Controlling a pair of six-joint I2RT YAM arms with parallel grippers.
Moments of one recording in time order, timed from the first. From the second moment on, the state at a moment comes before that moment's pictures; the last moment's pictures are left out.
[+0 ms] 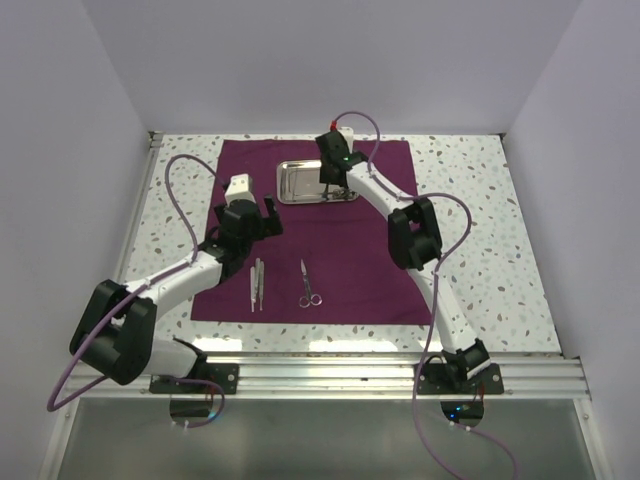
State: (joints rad) left arm -0.46 1.36 0.70 0.16 -0.37 -0.47; right arm 0.51 2.63 2.38 -0.59 0.40 0.44
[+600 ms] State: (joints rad) left arm -0.46 1.38 0.70 0.16 -0.37 -0.46; right arm 0.48 2.63 2.38 -0.58 0.34 0.47
